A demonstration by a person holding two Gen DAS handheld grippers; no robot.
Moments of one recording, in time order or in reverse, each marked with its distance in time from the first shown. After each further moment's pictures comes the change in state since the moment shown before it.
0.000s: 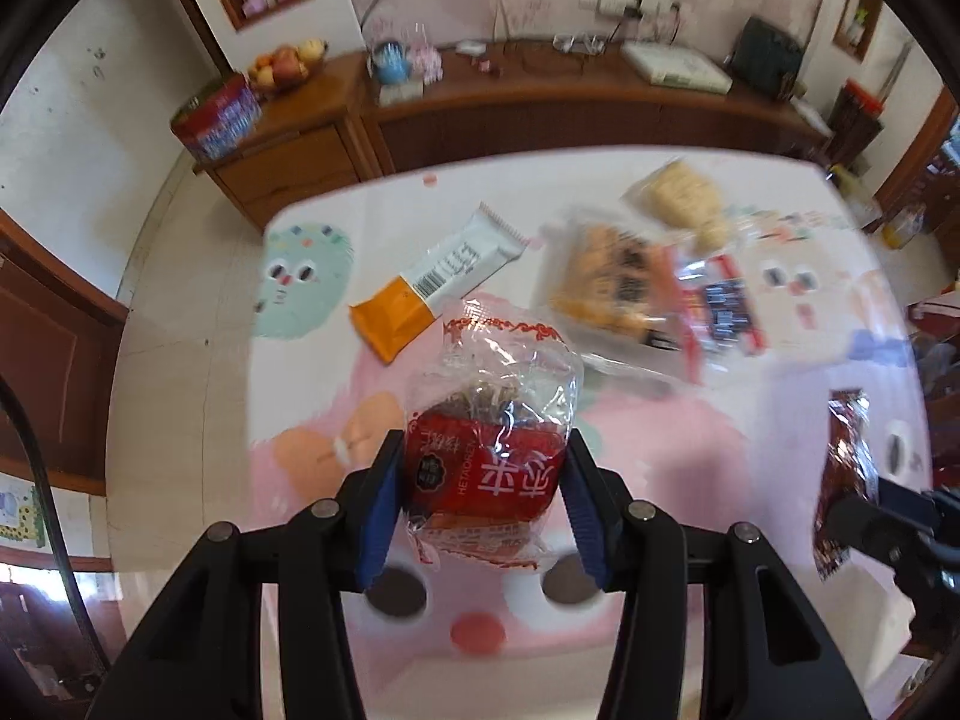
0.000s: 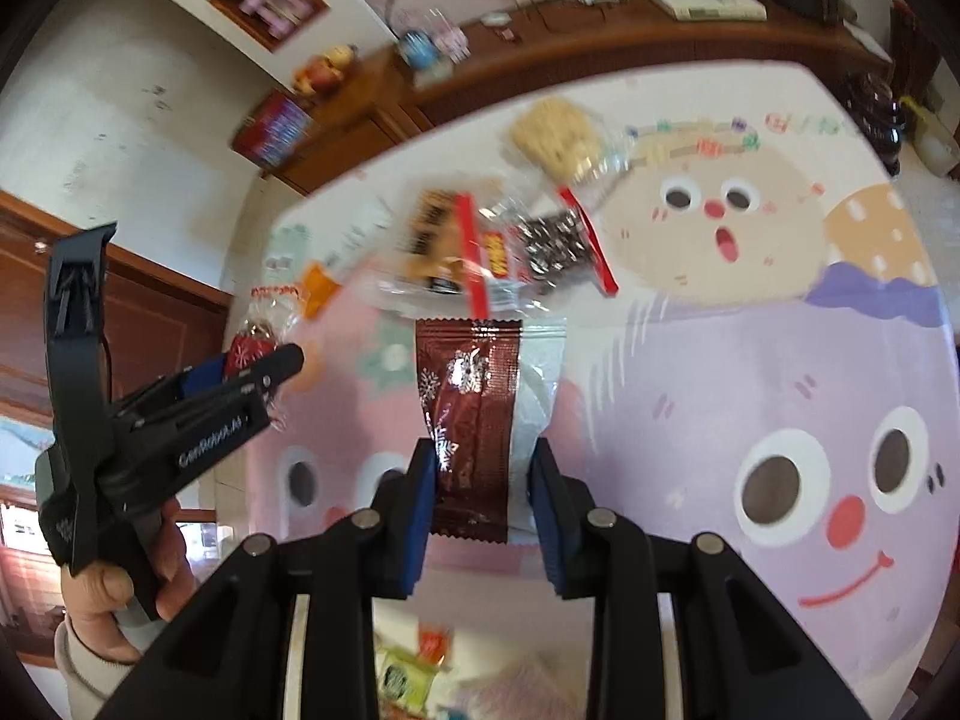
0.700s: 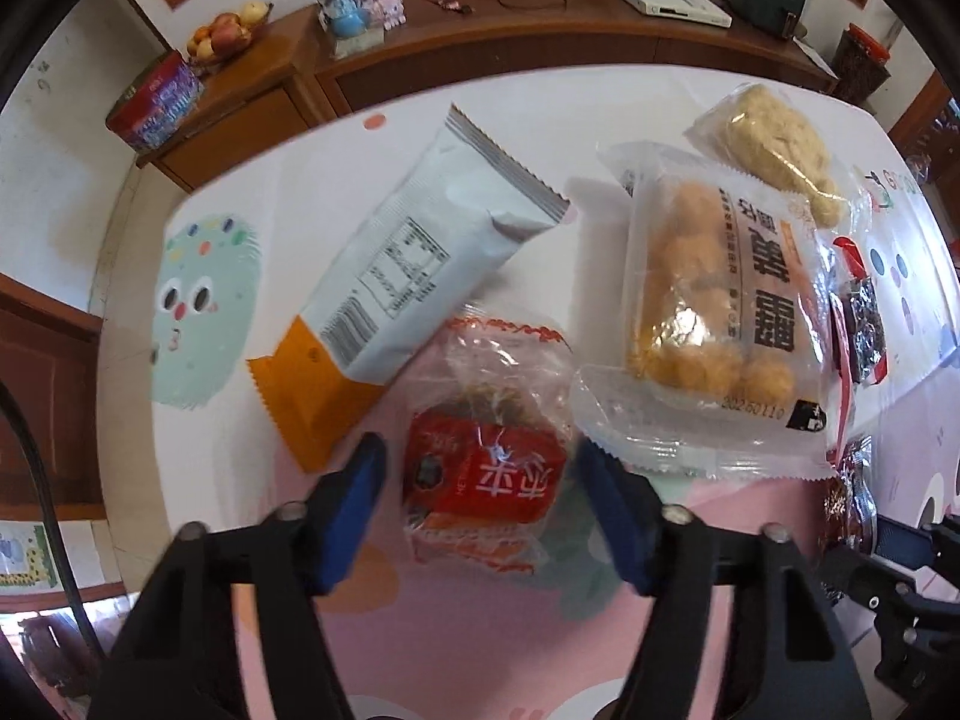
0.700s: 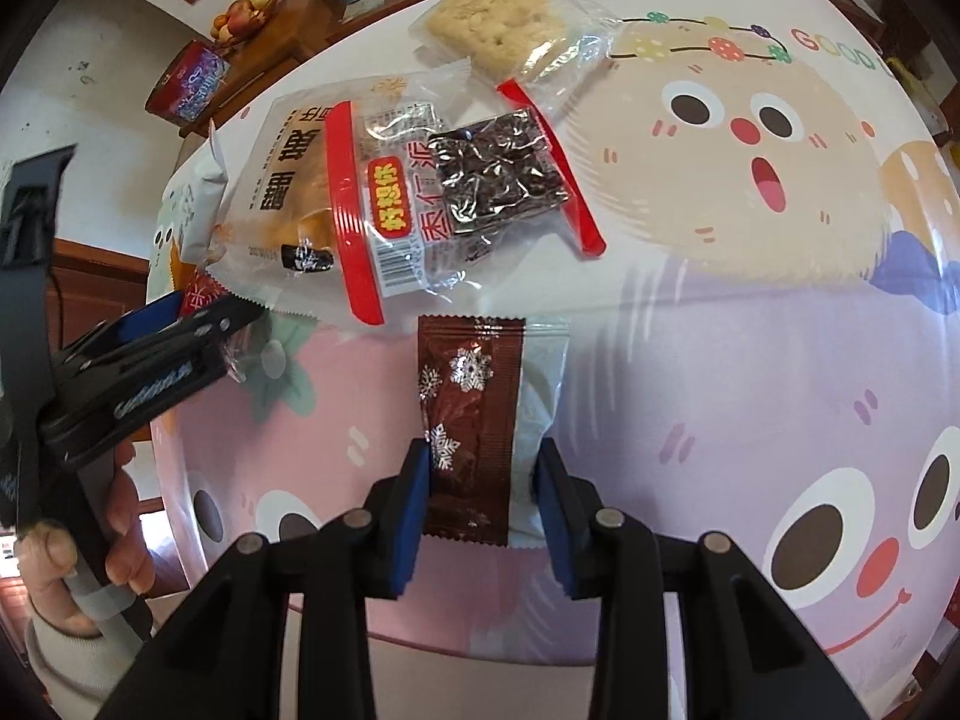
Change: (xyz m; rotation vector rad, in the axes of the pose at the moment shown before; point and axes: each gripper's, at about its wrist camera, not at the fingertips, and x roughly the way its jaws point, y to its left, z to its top) left arm 0.151 0.004 0.058 0.062 0.158 -0.017; right arm 0.134 -0.021 0.041 0.073 0.208 -0.142
